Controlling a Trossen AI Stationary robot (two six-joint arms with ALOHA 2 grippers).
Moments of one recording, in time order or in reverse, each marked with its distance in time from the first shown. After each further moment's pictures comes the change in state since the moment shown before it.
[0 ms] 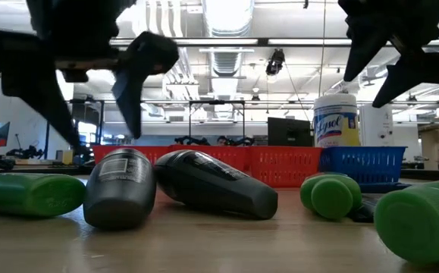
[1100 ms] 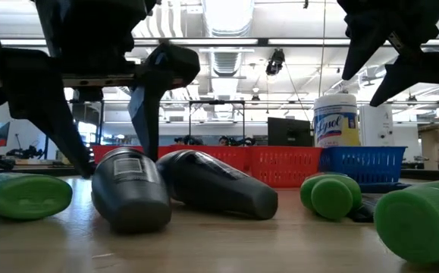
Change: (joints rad) left arm 0.009 0.120 0.048 0.086 0.063 0.068; right arm 0.000 0.000 0.000 0.017 0.000 -0.010
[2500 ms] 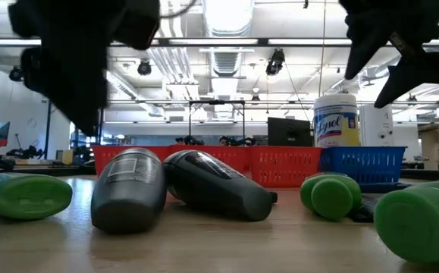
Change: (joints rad) left arm -0.081 -0.061 0.079 -0.171 -0.063 -1.647; right arm 0.000 -0.003 -0.001 -0.005 -0.038 -0.011
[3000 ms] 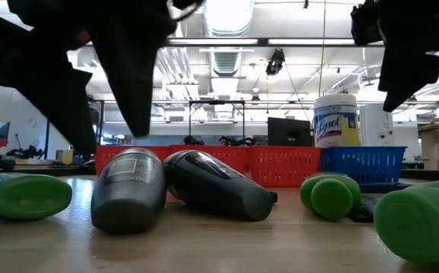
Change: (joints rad) left arm -0.040 0.258 0.320 -0.259 -0.097 -0.543; right arm 0.000 -0.007 0.000 -0.105 -0.068 -0.394
